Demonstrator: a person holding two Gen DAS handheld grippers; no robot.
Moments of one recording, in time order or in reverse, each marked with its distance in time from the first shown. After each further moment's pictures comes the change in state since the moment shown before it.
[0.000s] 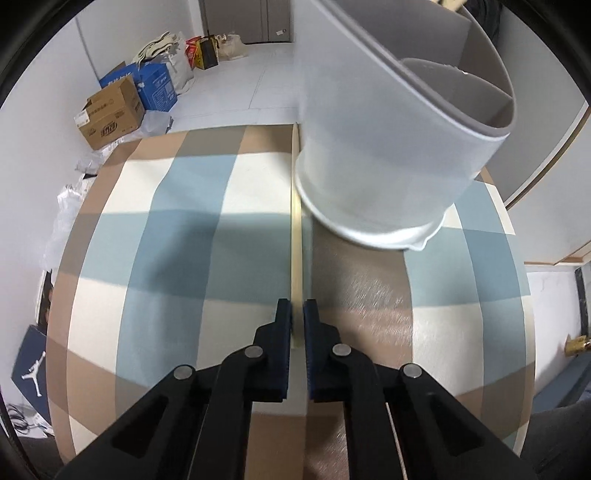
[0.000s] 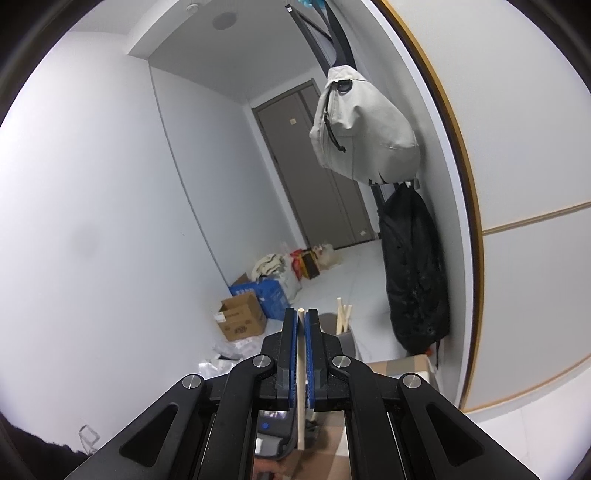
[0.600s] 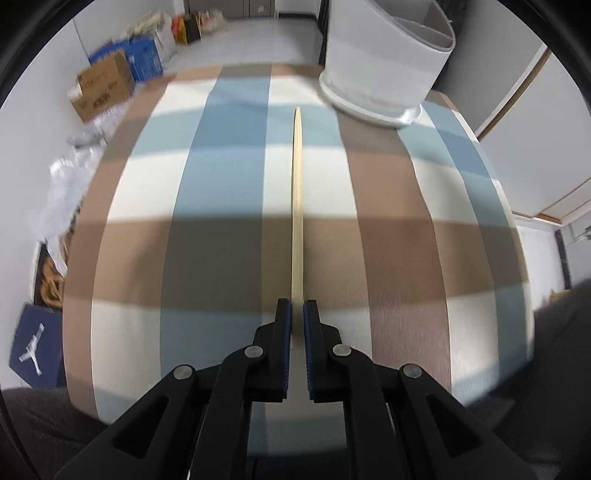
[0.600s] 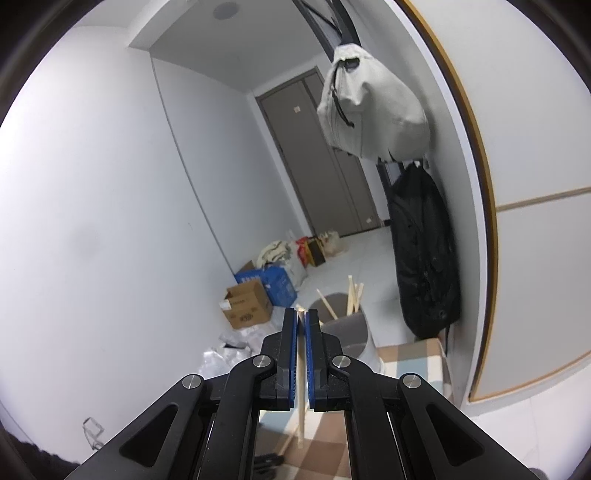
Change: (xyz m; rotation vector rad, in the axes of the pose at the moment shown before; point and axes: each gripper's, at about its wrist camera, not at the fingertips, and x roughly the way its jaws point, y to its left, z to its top) left arm -0.031 0.034 -0.055 0.040 0.139 -0.099; right arm 0.024 -0.002 -0.024 0.014 0.062 0.011
